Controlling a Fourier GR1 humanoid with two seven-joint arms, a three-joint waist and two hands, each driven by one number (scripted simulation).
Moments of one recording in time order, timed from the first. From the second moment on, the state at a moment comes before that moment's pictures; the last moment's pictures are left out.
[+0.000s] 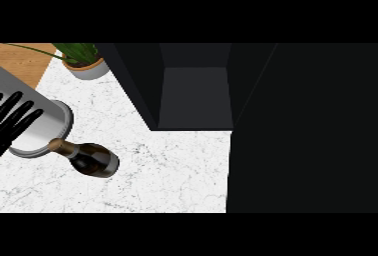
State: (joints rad) left arm -0.15 0.45 0.38 -1.36 1.04 -0.99 0.29; right arm 0.08 -0.10 0.02 -2.39 -0.24 0.18 0.40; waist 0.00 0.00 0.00
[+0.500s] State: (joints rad) left arm -0.23 0.41 0.45 -1.13 0.76 -1.10 0.15; right arm 0.05 -0.10 0.01 -2.39 -0.25 0.18 0.43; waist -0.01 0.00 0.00
